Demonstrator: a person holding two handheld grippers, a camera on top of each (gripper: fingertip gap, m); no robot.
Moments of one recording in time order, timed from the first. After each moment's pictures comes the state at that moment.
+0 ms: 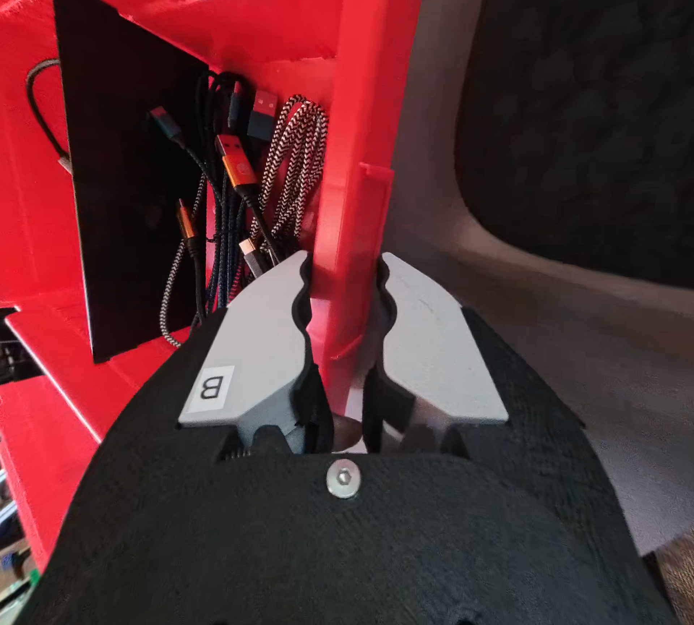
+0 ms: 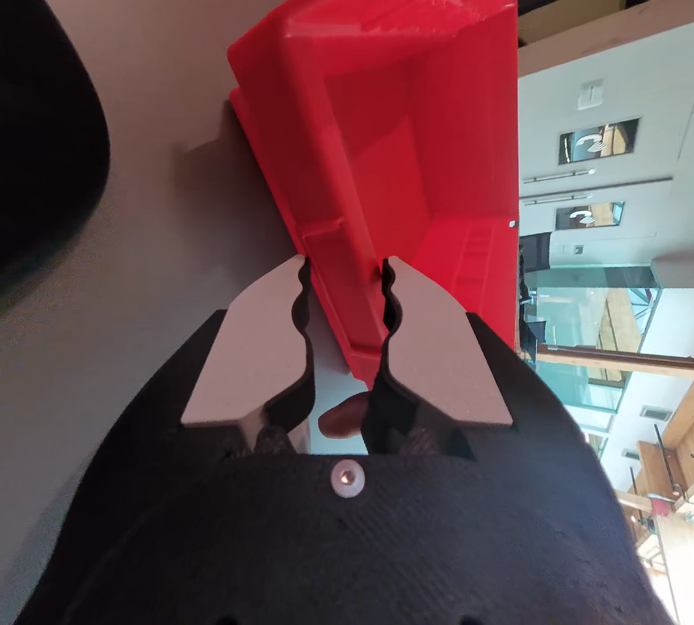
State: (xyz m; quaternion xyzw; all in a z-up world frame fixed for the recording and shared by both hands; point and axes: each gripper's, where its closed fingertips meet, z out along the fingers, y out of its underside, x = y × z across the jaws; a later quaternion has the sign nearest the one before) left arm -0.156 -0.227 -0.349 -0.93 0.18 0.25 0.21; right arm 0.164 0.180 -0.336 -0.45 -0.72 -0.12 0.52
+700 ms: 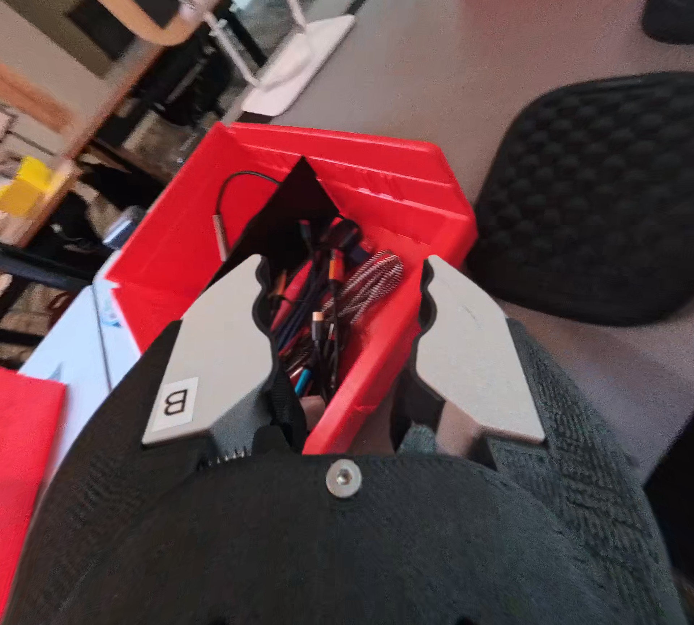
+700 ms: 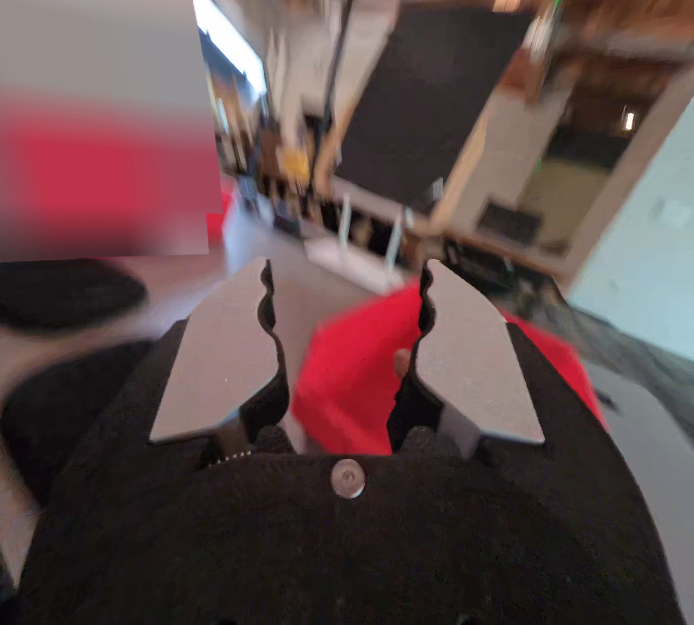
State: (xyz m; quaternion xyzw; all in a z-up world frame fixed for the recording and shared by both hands) left arm -0.142 -0.247 -0.260 -0.84 0.10 0.23 0.48; right arm 0.189 0.103 -0.187 -0.40 -0.51 0.42 0.63
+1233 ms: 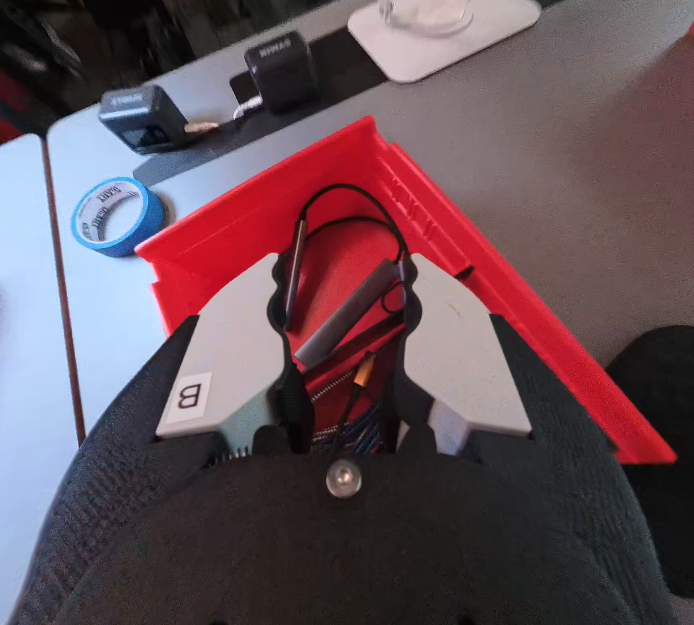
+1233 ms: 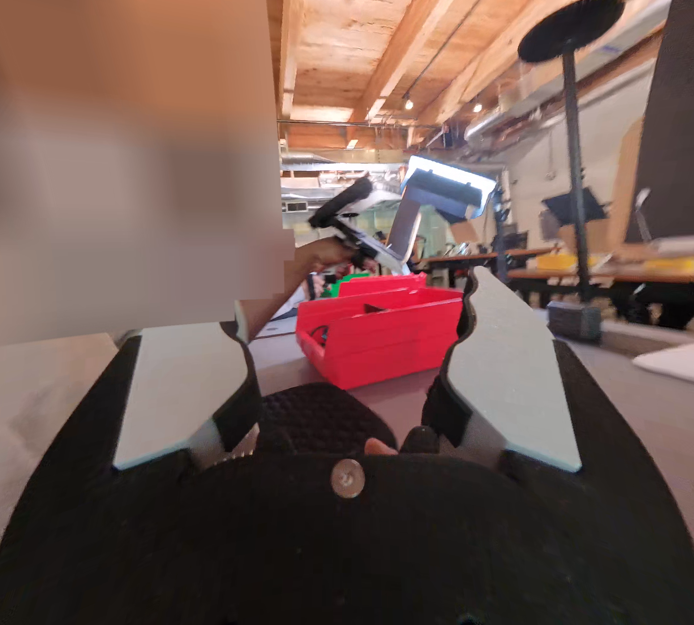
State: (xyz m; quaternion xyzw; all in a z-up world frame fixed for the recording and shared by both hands) left arm -0.272 -0.171 -0.213 -0.88 -0.16 0.14 0.41; right arm 0.071 -0.046 -0.186 -0.26 -0.42 0.78 0.38
